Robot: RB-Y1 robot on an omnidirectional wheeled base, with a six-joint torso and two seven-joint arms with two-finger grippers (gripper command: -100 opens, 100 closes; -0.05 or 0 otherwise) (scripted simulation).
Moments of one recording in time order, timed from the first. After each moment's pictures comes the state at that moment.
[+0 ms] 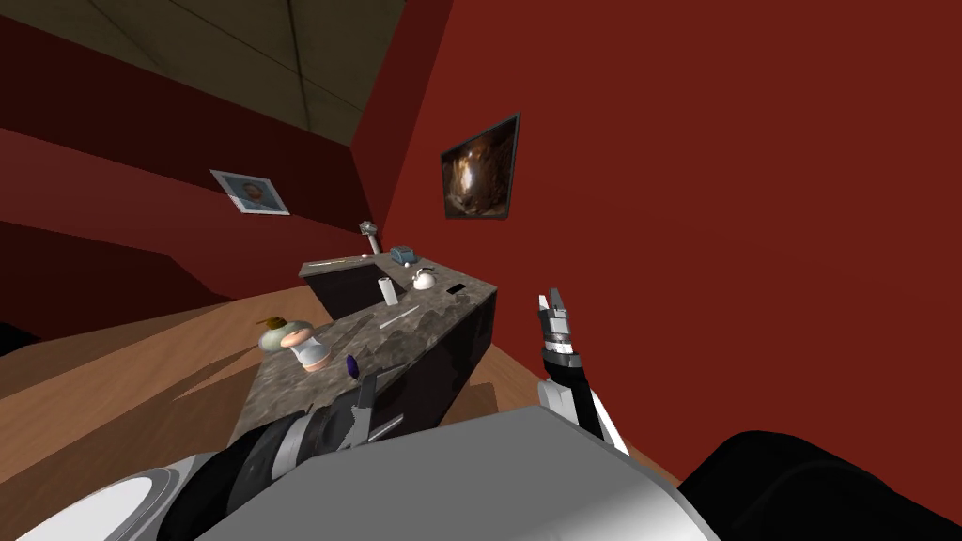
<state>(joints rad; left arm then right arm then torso) 0.56 0.48 0.26 -2.20 -1.32 -1.28 -0.43 0.50 0.01 -0.06 -2.21 0.00 -0.57 0.12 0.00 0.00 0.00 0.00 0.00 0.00</state>
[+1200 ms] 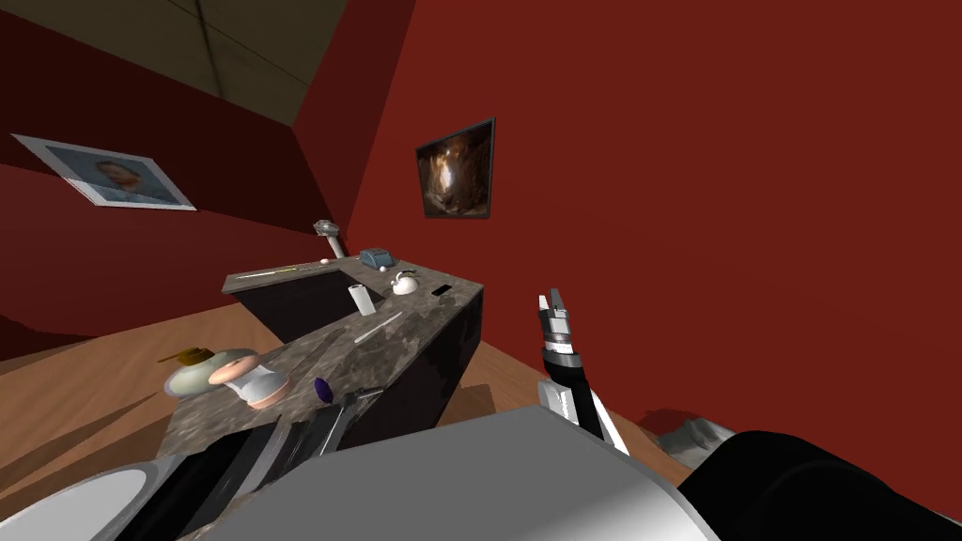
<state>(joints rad) 0.56 0.59 0.34 -2.16 -1.65 -1.38 -0.47 0.50 0.01 -0.06 -2.21 0.00 -0.57 0.12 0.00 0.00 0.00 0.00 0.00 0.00</state>
